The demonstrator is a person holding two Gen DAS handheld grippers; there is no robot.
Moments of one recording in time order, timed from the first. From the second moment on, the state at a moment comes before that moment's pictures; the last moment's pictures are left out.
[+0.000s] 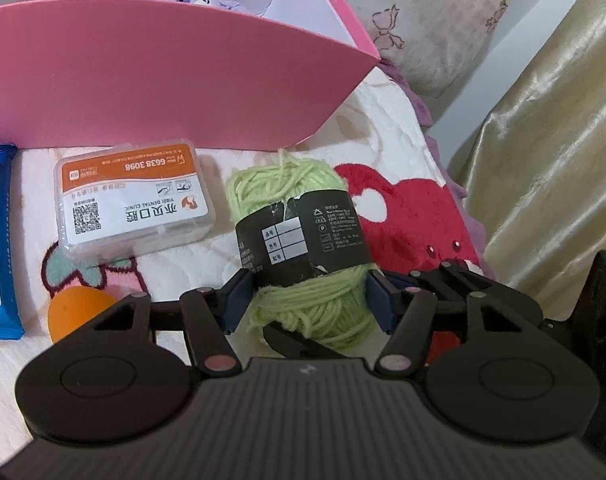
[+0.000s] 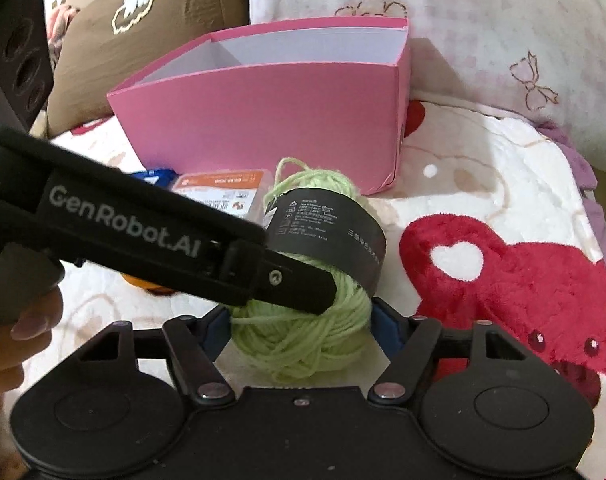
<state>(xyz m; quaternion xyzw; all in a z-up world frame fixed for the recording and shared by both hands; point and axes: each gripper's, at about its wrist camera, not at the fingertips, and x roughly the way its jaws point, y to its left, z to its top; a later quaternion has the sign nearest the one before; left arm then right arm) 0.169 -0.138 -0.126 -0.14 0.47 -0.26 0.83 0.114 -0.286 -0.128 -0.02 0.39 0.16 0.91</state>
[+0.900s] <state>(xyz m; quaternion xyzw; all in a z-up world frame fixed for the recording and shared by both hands) 0.108 -0.092 -0.047 -0.11 0.46 -0.29 0.83 0.047 -0.230 -0.049 -0.06 0.36 0.19 0.91</state>
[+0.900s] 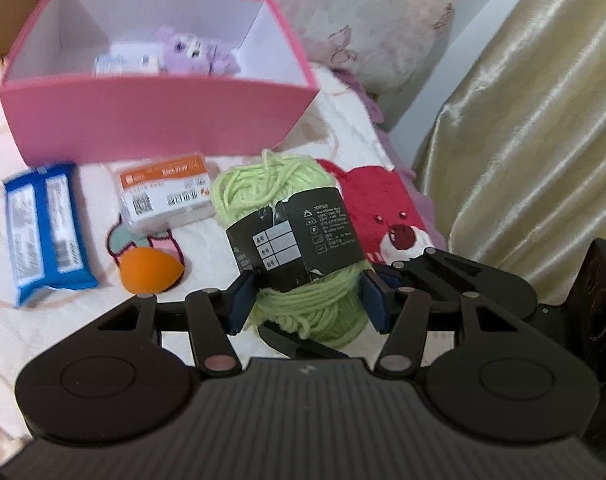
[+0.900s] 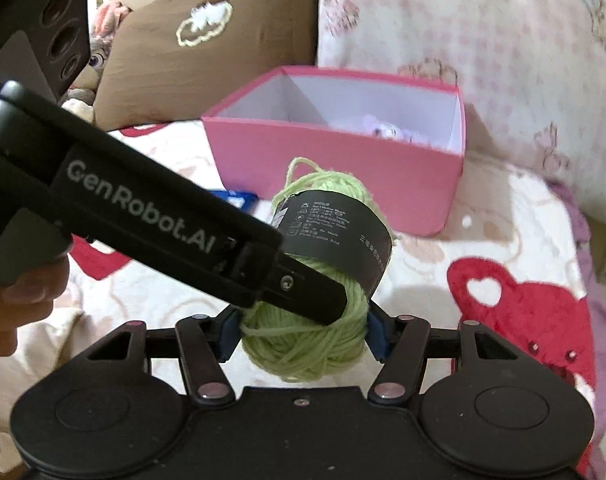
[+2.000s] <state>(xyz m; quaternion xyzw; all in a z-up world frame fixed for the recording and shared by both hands) 0.169 -0.085 0.086 -0.06 0.42 -0.28 0.86 0.117 -0.203 0.069 -0.03 0.35 0.15 0.92</state>
